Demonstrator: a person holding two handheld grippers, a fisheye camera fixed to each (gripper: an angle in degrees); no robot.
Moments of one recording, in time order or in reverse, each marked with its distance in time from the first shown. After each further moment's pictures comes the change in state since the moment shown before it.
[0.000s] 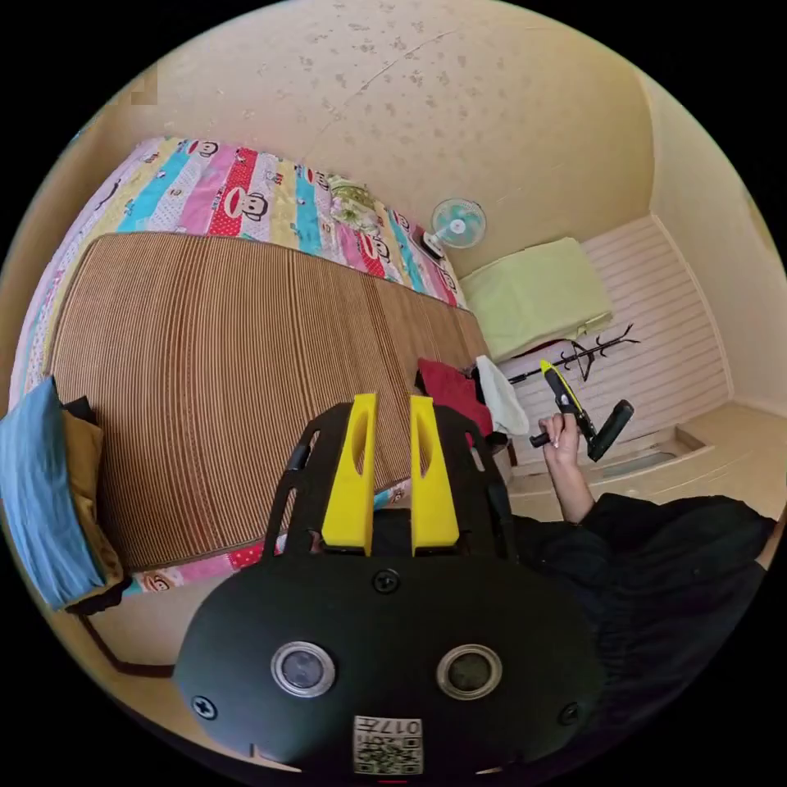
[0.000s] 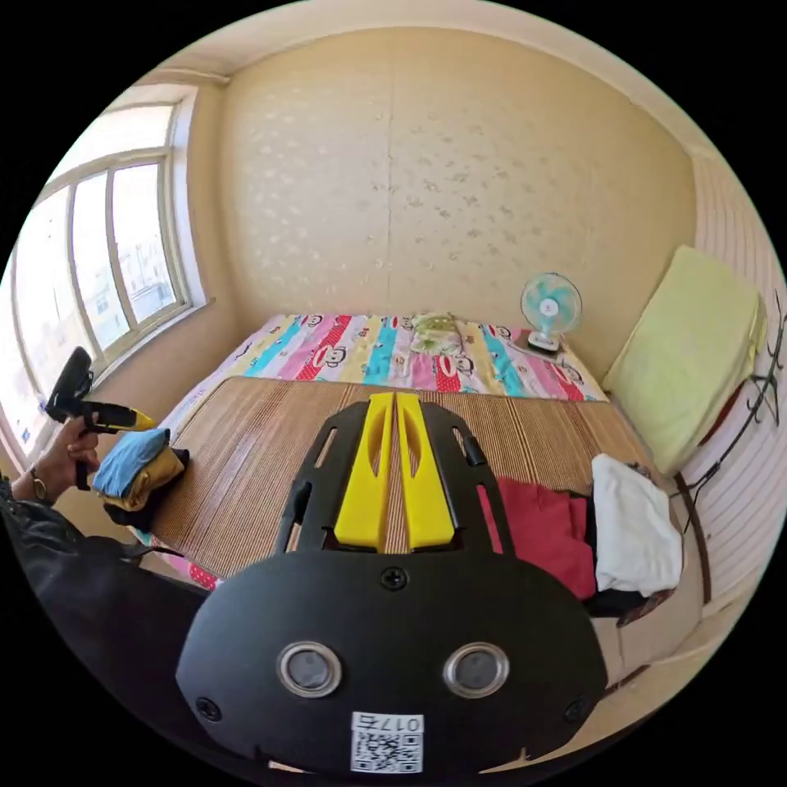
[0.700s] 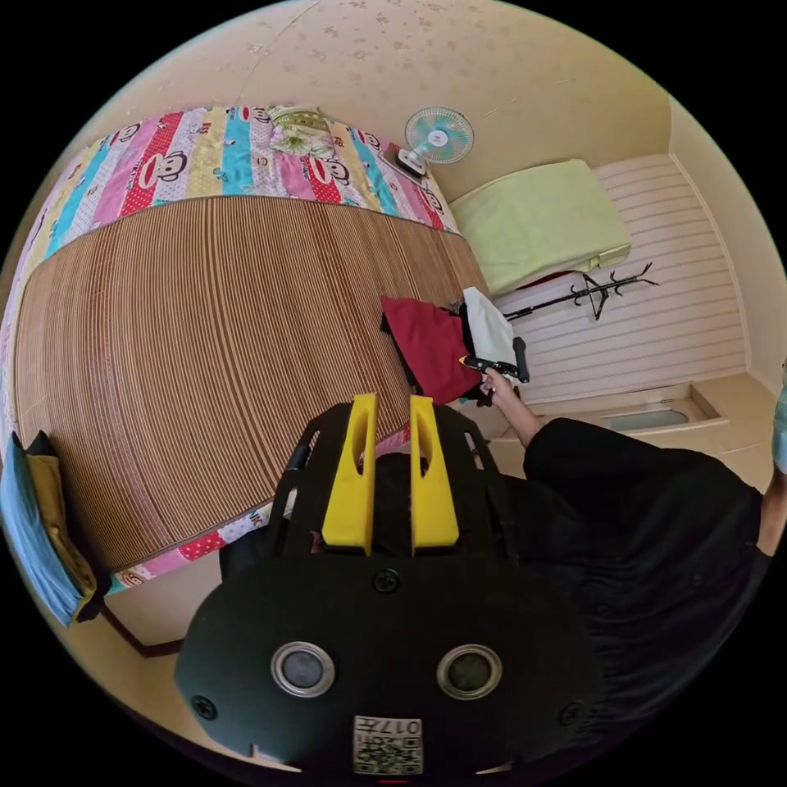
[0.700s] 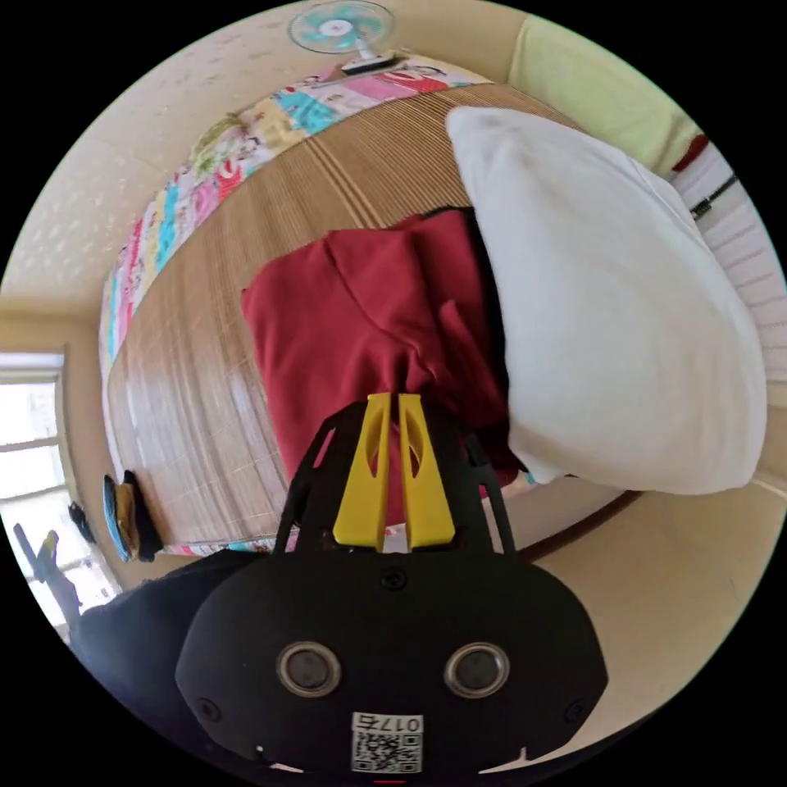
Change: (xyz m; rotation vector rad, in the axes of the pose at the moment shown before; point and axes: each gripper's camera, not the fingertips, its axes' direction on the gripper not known) left arm 0.013 -0.045 0.154 -0.250 -0.041 0.001; right arm 0.310 0.011 0.136 -0.536 -0.114 0.368
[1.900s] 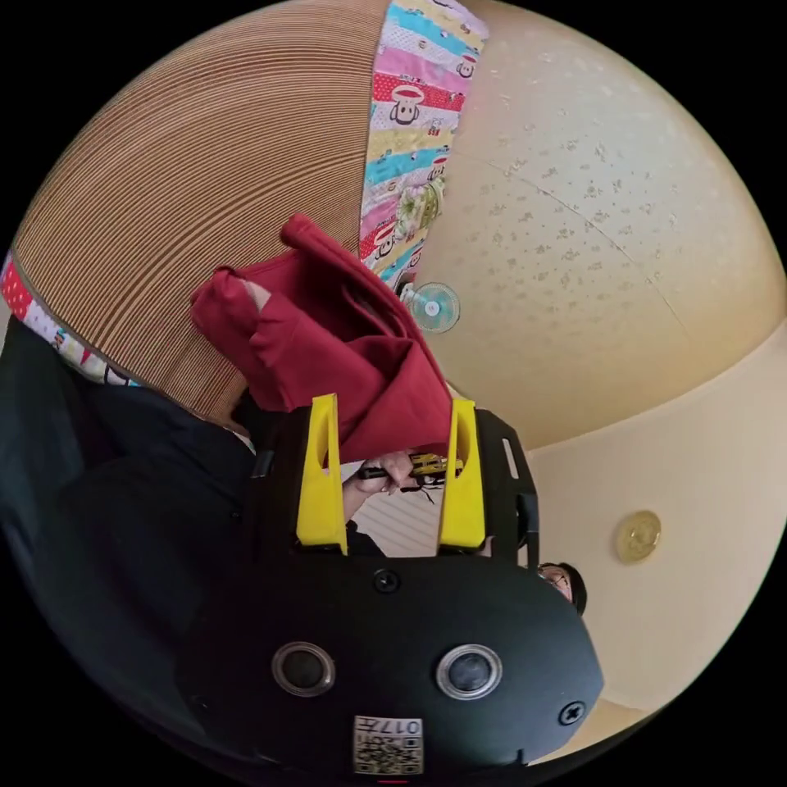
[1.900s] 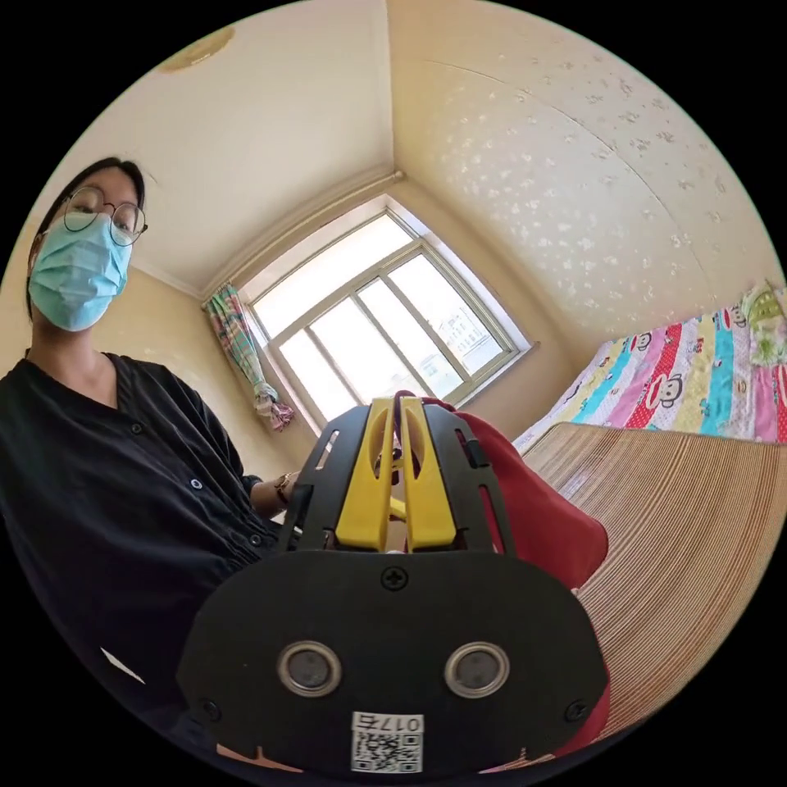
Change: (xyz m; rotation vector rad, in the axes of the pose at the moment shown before) left arm -0.264 -0.033 -0.127 0.355 0.935 -0.876; right arm -0.334 0.014 -0.175 0.297 -1.214 -0.919
